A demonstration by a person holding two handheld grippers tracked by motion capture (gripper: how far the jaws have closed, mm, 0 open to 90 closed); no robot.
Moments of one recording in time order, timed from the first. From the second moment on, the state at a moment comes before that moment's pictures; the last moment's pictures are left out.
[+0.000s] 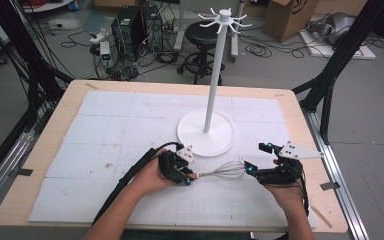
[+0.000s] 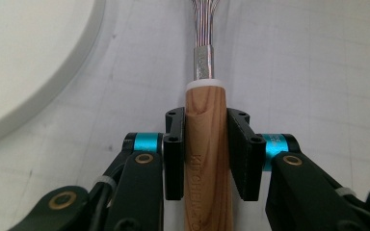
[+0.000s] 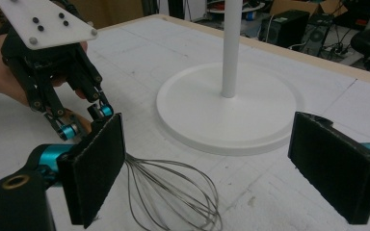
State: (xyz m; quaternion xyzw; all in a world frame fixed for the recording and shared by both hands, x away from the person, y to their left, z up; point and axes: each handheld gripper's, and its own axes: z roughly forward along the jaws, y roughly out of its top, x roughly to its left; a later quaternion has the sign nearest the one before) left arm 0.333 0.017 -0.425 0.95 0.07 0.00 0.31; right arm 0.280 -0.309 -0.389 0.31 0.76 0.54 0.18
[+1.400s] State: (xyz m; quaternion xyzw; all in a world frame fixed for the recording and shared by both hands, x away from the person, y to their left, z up) left arm 0.319 0.185 -0.373 0.81 0.21 0.06 0.55; right arm 0.276 -0.302 -0.387 0.30 0.77 0.53 0.17
